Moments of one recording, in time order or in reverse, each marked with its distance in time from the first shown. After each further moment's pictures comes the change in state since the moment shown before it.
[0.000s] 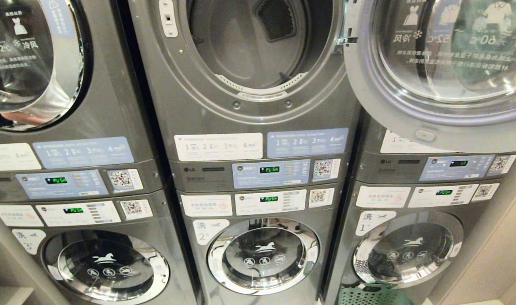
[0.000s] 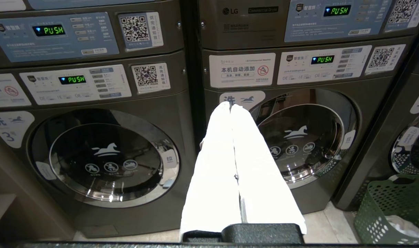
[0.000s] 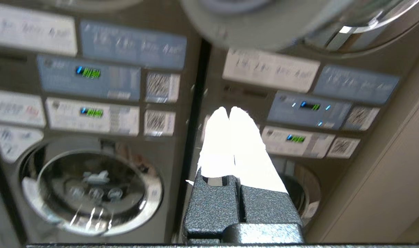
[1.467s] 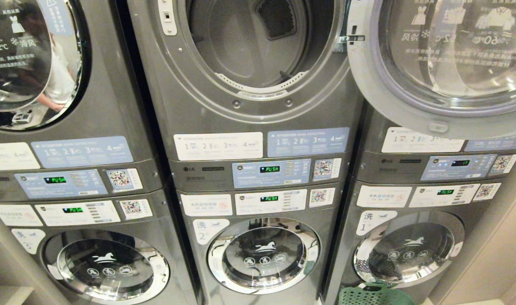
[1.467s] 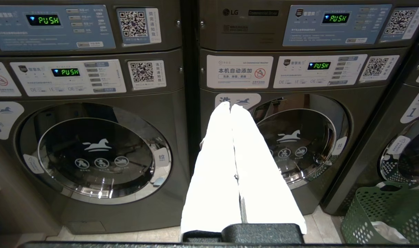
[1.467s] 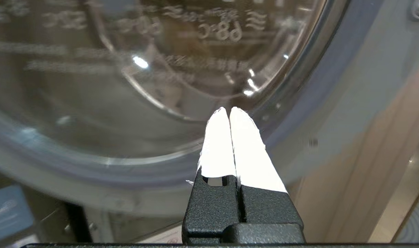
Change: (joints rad) left arm -0.001 0.000 0.000 -0.004 0.005 -0.053; right arm -0.149 1.213 -0.645 -0.688 -0.372 0.036
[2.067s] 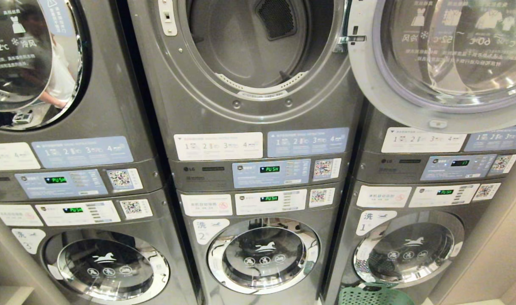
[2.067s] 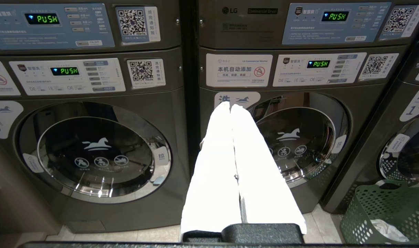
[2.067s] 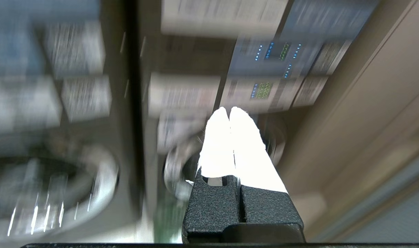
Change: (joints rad) left arm 0.000 0.000 0.000 0.006 -0.001 0.000; right arm 0.138 -0.493 0.823 0.035 0.112 -0.020
